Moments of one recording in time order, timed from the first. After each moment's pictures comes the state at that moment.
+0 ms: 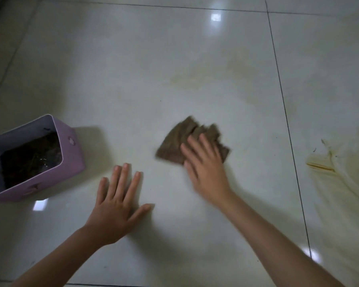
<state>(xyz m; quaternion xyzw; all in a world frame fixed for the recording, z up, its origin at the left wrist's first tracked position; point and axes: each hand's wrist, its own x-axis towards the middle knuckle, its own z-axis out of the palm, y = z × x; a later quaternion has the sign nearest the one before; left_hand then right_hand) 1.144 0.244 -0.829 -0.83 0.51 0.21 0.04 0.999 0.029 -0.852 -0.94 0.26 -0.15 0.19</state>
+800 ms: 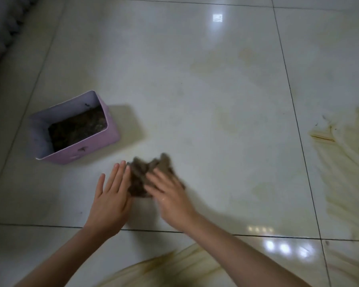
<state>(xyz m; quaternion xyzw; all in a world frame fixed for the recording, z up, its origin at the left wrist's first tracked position) 1.145 0.351 -0.810 -0.86 0.48 0.18 -0.03 1.011 0.219 -0.833 -0.94 0.13 -0.08 0.31</state>
